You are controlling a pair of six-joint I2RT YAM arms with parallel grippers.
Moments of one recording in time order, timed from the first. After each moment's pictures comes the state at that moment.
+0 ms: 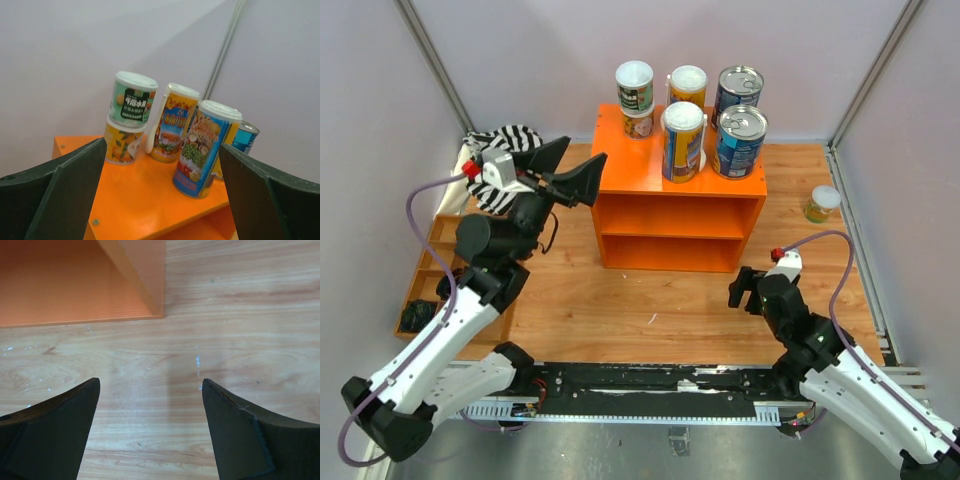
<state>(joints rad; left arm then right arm) -0.55 0.93 0.94 0.55 -0.02 -0.29 0.70 0.47 0.39 -0.53 0.48 0.57</state>
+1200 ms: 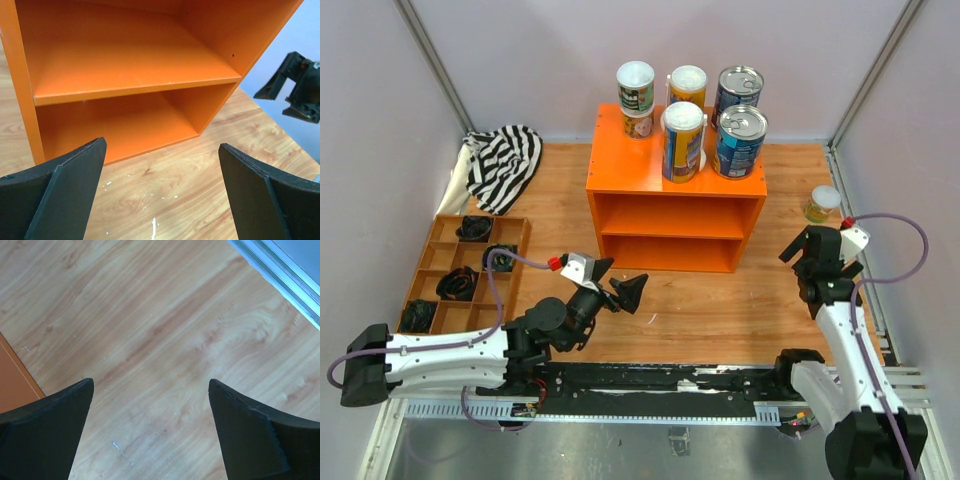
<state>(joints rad) -1.29 0.76 0.36 0.51 -0.75 -0.26 -0.02 0.77 0.58 -0.51 0.49 0.58</state>
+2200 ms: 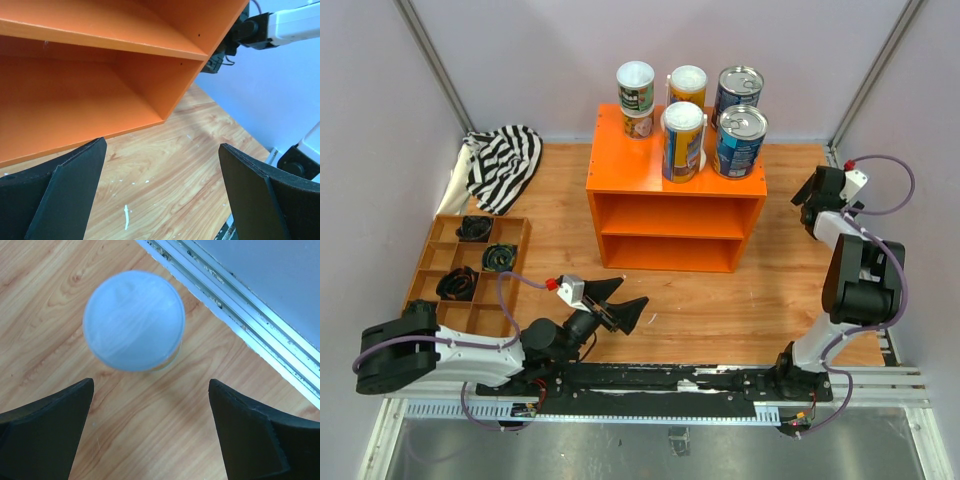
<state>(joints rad) -1.30 0.99 0.01 1.22 -0.60 -0.36 -0.19 1.69 1.01 0.04 0.43 0.44</state>
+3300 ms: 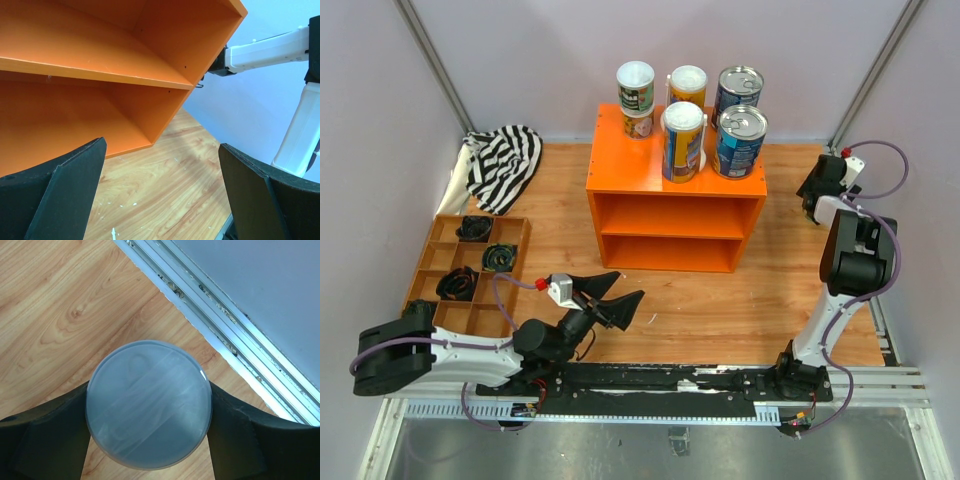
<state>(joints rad) -1.30 0.97 0.01 1.33 -0.61 -0.34 -0.22 1.94 1.23 0.09 0.41 0.33</state>
